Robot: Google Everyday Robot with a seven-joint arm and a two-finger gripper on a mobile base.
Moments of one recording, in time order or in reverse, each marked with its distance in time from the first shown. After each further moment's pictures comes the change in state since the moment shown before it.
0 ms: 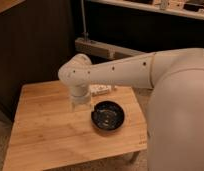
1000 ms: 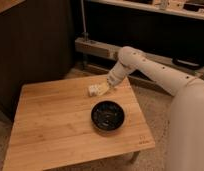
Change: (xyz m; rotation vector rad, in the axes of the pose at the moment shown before) arm -0.114 -0.127 0.031 -0.489 -0.134 -0.759
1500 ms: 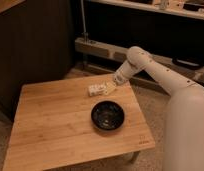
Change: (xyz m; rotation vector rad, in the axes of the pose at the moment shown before) arm 0.005 -0.017 -0.001 -0.027 -0.042 -0.123
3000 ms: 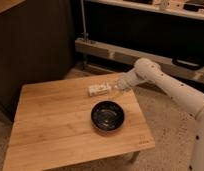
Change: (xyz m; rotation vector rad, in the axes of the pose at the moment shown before) arm 0.011 -0.021 -0.006 0.170 -0.136 -0.679
